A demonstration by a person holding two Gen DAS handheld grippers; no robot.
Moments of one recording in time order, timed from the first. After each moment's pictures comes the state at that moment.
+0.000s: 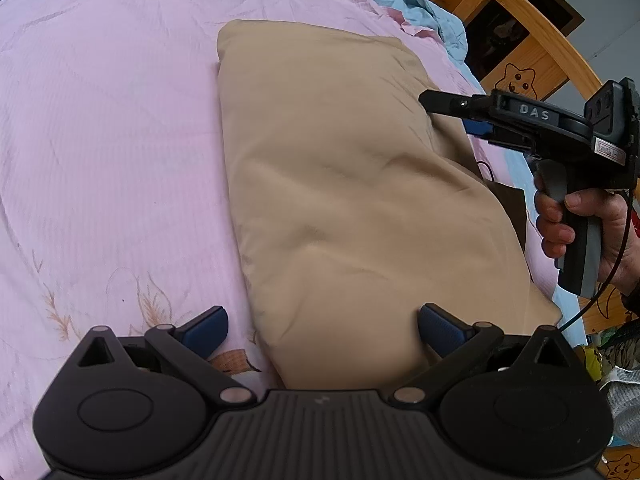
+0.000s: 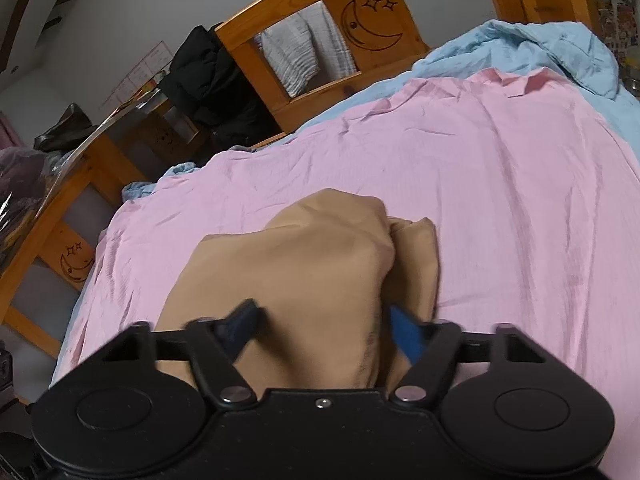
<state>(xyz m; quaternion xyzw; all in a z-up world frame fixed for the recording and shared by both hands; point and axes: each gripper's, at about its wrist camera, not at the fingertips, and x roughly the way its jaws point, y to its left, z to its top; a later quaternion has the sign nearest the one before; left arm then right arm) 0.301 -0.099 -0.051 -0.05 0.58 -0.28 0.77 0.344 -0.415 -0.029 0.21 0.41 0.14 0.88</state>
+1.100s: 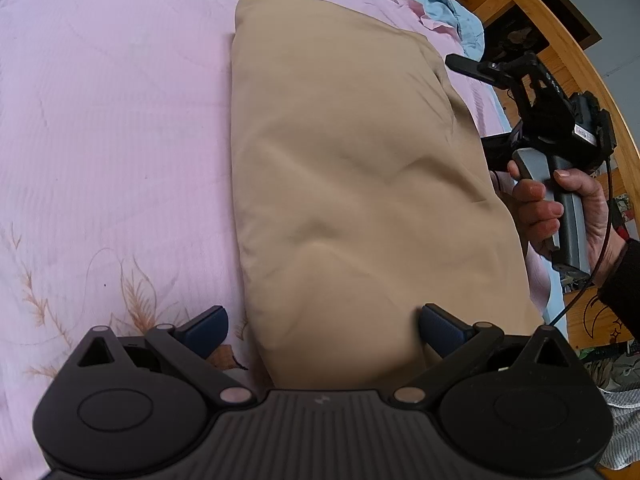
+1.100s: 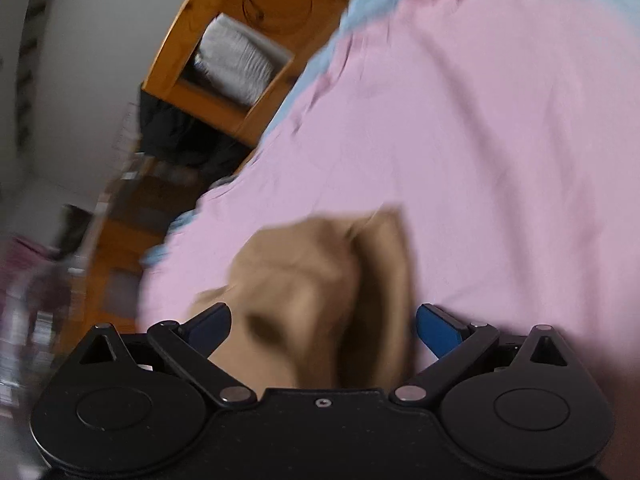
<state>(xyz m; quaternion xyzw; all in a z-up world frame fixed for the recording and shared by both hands) 0.312 -0.101 -0.065 -0.09 0.61 -0.27 0.74 0.390 -0.472 -0.086 0.43 0.44 0.15 0.77</state>
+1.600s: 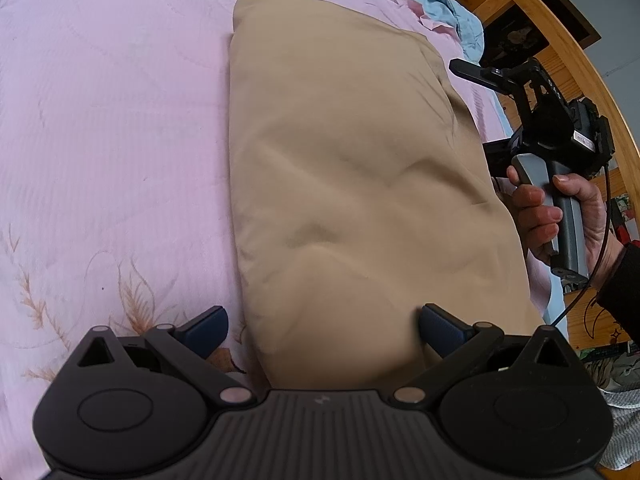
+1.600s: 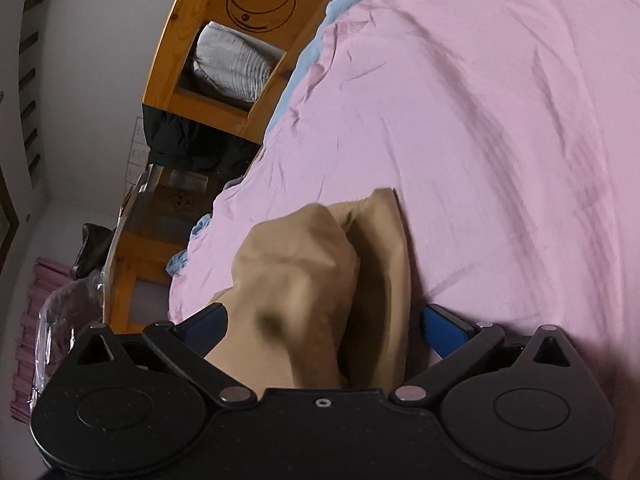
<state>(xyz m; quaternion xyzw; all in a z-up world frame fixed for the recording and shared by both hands) 0.313 -0.101 -0.065 -0.09 0.61 -0.27 0.74 0.384 -0.479 -0.095 0.46 0.44 0.16 0.75</state>
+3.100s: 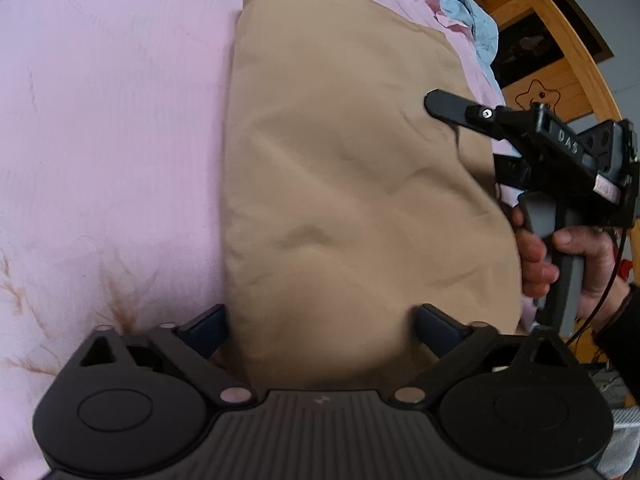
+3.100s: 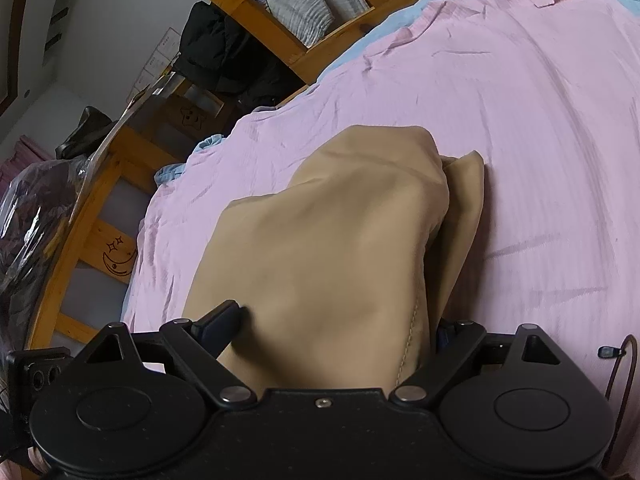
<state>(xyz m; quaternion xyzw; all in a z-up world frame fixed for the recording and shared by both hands) 0.326 -0.105 -0.067 -0.13 0.64 -0.26 0.71 0.367 -0.407 -0.064 0.30 0.46 0.20 0.81</state>
